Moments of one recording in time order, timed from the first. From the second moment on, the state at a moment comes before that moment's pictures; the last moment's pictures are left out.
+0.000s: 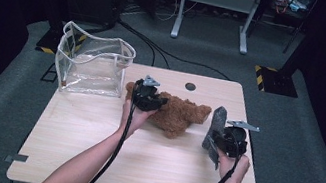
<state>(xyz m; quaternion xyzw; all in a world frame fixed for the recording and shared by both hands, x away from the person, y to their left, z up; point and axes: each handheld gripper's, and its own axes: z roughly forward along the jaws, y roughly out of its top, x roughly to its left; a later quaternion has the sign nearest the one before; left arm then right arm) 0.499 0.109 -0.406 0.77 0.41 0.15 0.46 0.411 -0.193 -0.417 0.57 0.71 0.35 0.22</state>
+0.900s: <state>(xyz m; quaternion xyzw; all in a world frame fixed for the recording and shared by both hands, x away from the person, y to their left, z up) 0.492 0.095 -0.412 0.77 0.41 0.12 0.47 0.488 -0.113 -0.432 0.54 0.75 0.31 0.21</state>
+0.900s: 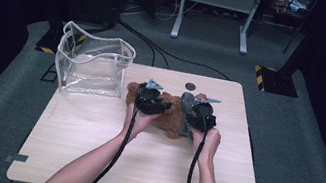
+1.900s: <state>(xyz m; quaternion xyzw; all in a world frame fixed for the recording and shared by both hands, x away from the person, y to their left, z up) 0.497 0.110 -0.415 0.77 0.42 0.12 0.47 0.485 -0.071 -0.413 0.51 0.77 0.35 0.18</state>
